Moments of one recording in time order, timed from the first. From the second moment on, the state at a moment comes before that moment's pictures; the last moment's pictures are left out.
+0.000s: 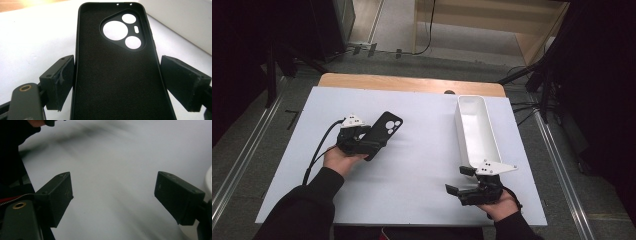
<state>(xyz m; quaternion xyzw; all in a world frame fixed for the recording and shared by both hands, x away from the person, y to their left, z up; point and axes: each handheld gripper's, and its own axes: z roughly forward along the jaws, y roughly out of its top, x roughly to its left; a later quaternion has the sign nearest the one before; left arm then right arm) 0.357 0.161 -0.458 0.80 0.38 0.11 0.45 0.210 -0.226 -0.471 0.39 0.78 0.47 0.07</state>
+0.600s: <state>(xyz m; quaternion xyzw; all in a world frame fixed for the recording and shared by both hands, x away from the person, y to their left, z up) 0.344 0.152 -0.455 0.80 0.38 0.10 0.46 0.213 -0.220 -0.466 0.39 0.78 0.48 0.07</state>
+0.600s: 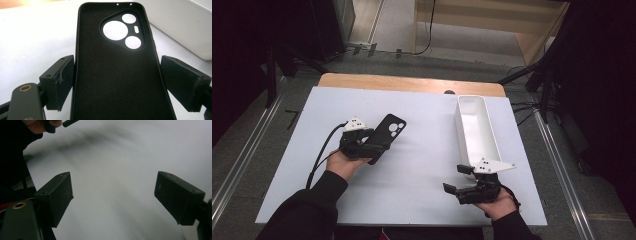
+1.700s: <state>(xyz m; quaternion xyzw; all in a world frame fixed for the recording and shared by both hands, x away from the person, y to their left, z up) 0.323 0.144 -0.454 0.78 0.39 0.08 0.48 0.235 -0.199 -0.448 0.42 0.77 0.46 0.07</state>
